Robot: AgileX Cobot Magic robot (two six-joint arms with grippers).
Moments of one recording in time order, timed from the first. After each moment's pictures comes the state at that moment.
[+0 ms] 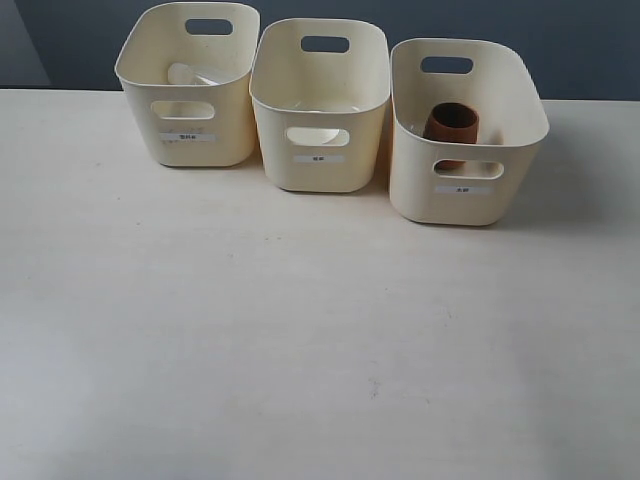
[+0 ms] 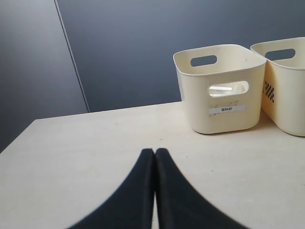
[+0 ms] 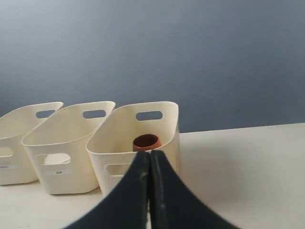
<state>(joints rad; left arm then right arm) 0.01 0.00 0.00 0.00 0.14 0.12 0.08 0.01 -0.23 0.07 0.33 0.11</state>
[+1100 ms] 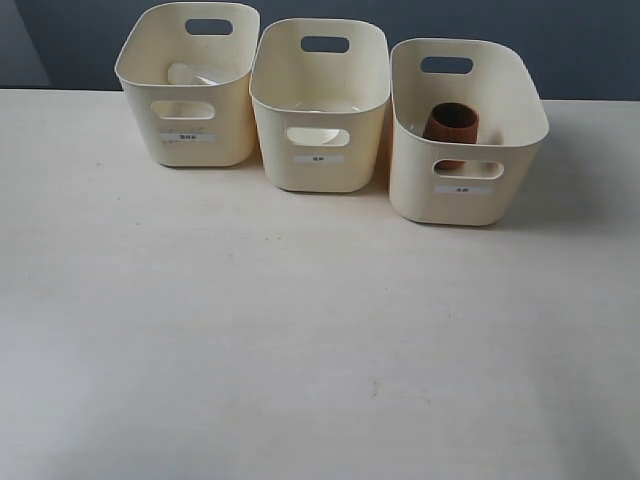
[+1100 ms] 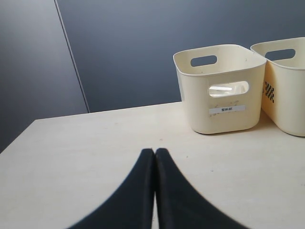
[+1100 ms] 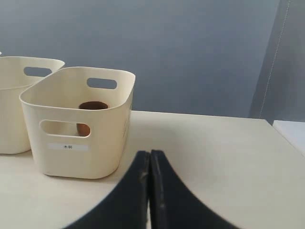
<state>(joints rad) 0.01 0.00 0.00 0.00 0.14 0.12 -0.02 0.01 -0.01 0.04 0.16 -0.09</state>
